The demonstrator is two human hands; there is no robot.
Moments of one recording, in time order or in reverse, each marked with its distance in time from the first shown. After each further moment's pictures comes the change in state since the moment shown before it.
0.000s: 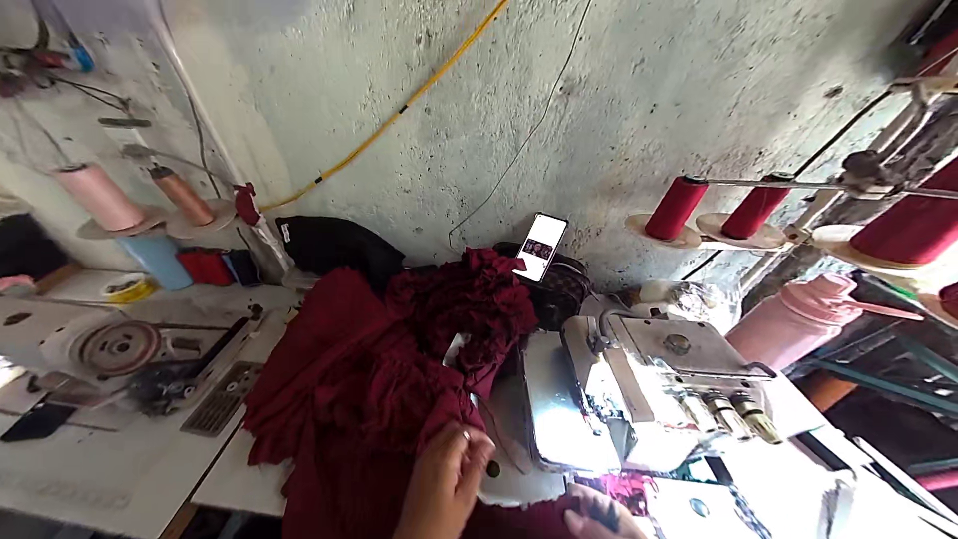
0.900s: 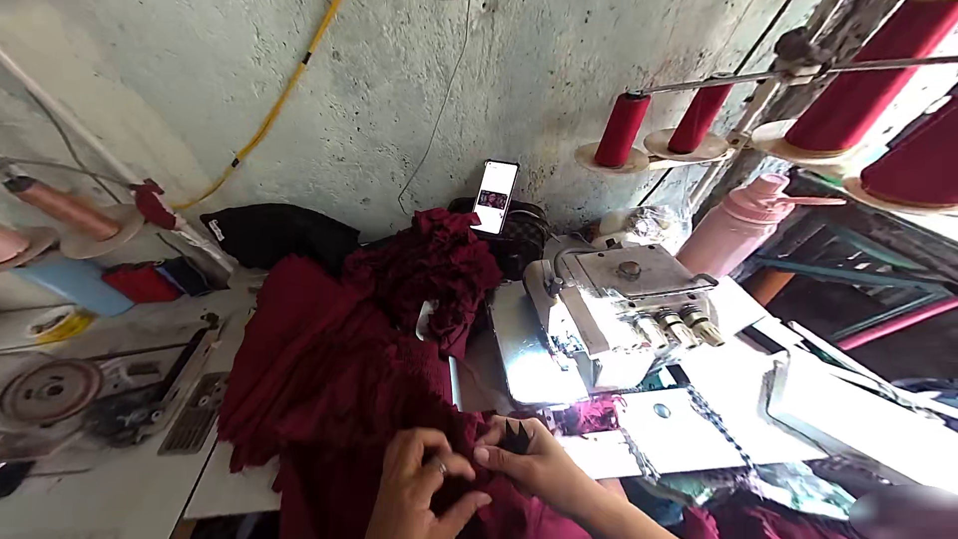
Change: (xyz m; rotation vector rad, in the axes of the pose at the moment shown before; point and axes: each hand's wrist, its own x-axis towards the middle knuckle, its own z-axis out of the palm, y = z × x) left_hand -0.036 0.002 -0.024 0.045 -0.068 0.218; right_hand 0.038 0.009 0.035 -0.070 -0.092 -0.093
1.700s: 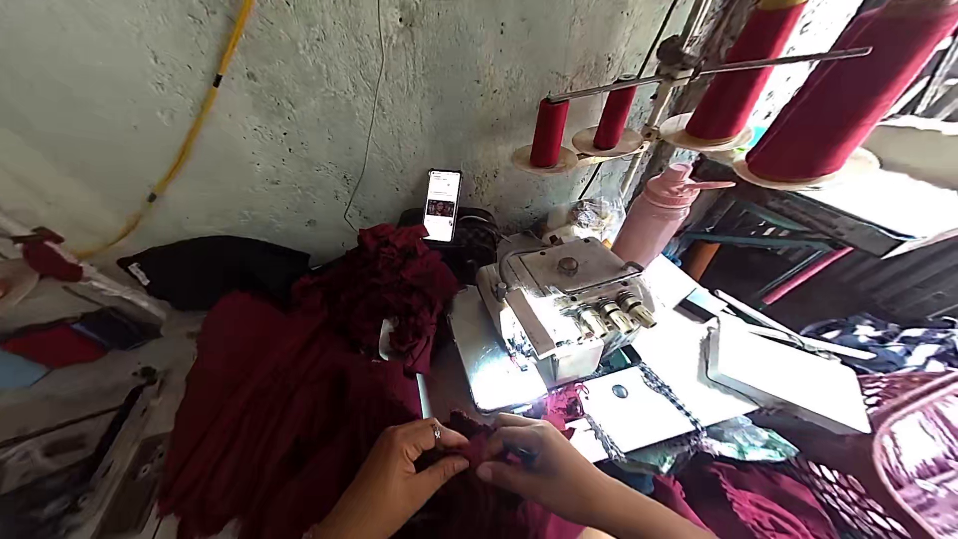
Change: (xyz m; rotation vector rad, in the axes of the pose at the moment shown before) left_hand 0.077 -0.007 -0.002 -0.378 -0.489 -0.018; right_hand -0.024 -0.020 -0.033 -0.596 0.085 -0.287
